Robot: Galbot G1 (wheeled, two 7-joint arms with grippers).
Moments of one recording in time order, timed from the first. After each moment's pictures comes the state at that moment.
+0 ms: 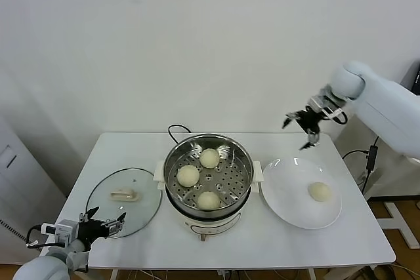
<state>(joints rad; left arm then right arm) 1.54 -0.90 -0.57 -2.05 -0.59 0.55 -0.12 0.30 0.75 -0.80 0.97 -0.01 0.31 -1.33</state>
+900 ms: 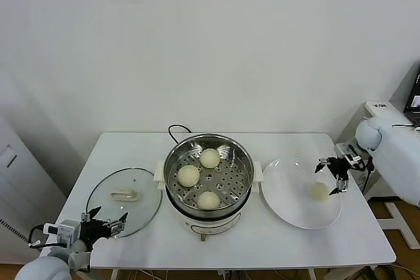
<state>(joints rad) 1.54 -0.90 -0.56 -2.05 -0.58 0.55 -0.12 -0.06 0.77 -0.50 0.74 -0.24 0.38 -1.29</state>
